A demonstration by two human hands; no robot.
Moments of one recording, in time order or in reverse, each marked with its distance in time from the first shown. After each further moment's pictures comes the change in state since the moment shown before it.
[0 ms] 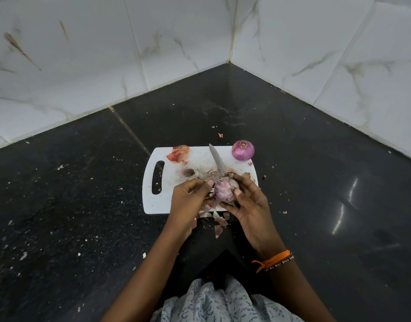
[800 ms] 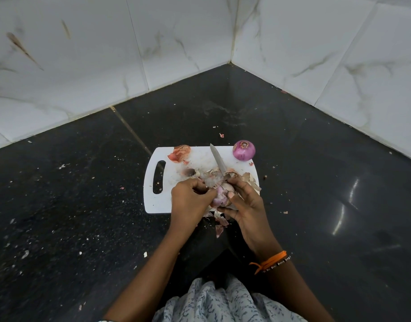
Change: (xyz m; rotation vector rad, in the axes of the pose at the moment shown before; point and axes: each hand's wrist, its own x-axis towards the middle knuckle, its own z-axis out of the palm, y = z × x) left_hand -0.001 0.001 0.000 0.472 0.136 0.246; right_hand -0.002 0.007 0.003 -0.171 -0.004 -0.017
